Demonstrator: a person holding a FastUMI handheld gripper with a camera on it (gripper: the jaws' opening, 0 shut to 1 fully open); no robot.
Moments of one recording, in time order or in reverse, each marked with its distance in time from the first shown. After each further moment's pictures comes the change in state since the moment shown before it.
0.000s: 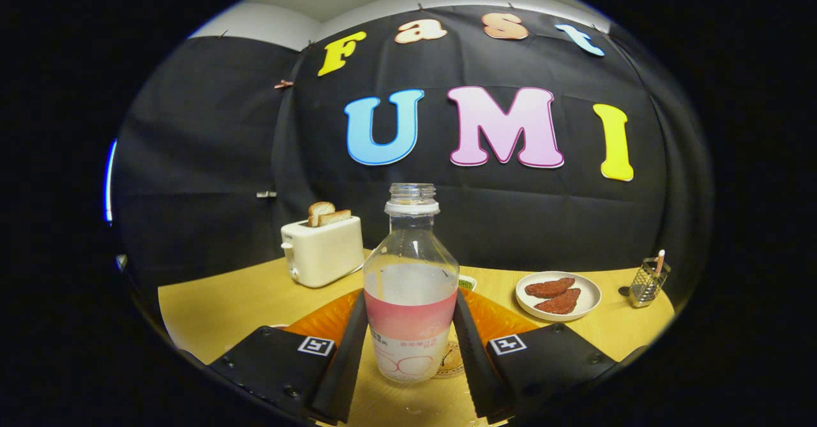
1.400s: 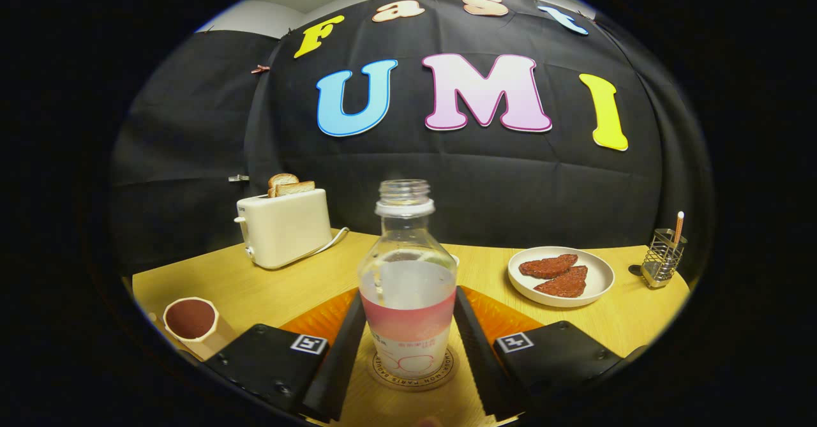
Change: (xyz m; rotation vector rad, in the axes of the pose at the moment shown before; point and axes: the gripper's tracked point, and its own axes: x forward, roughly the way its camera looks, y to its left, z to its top) arm 0.048 -0.039 -0.075 -0.011 0.082 -0.046
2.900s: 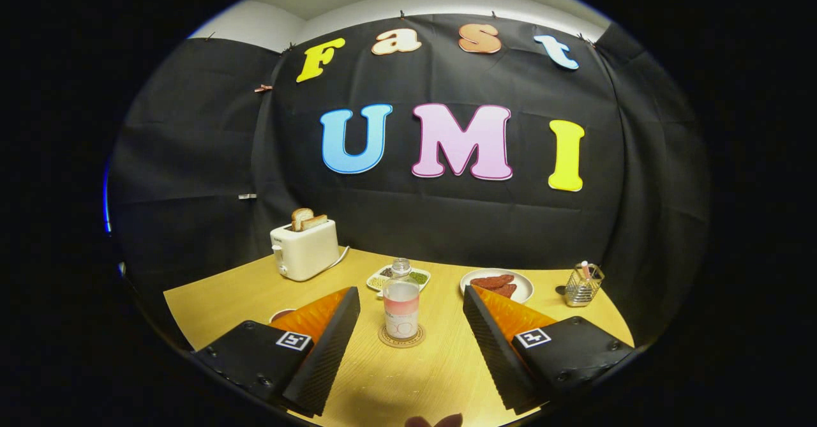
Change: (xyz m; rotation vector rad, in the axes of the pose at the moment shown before) arm -0.193 0.004 0.128 -0.063 -0.026 -0.099
